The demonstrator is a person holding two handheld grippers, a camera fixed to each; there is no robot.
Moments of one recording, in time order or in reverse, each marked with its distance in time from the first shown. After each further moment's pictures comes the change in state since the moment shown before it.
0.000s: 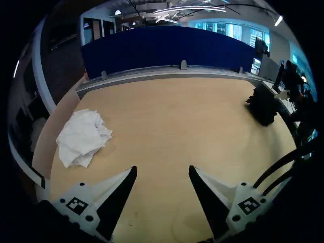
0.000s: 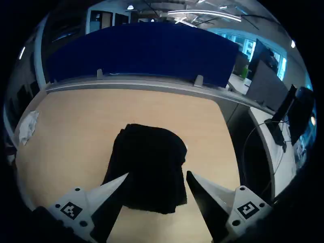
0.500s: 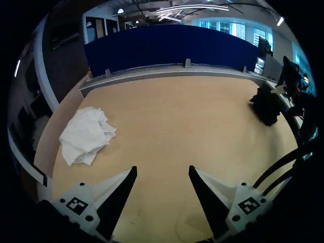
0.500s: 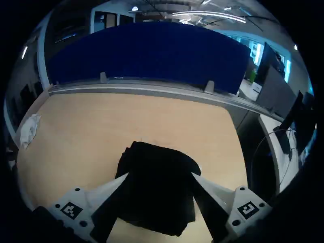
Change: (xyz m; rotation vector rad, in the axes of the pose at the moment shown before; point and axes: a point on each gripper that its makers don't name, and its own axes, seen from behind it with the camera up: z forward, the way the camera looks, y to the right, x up) left arm -0.004 -0.009 -0.001 0.035 -0.019 -0.009; right arm 0.030 -0.016 0.042 0.047 0.006 -0.012
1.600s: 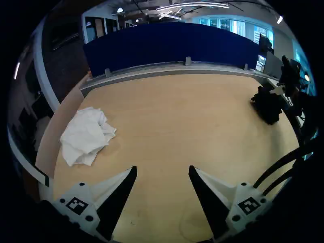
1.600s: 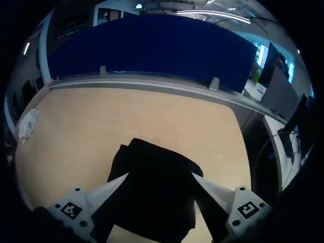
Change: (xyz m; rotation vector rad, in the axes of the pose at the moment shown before) left arm 0.004 0.005 0.006 0.013 -0.014 0.012; right arm -0.004 0.002 0.024 0.007 0.002 -0.028
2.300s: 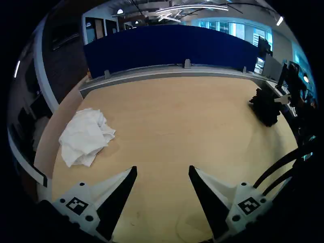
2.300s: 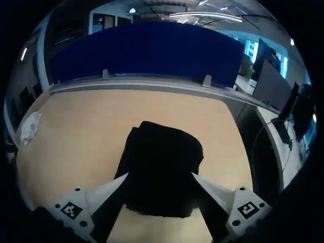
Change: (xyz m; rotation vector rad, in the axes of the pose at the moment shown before) left arm -0.001 -0.002 -0.004 -0.017 0.018 -0.007; right arm -0.041 -0.017 -0.046 -0.021 0.024 0.052
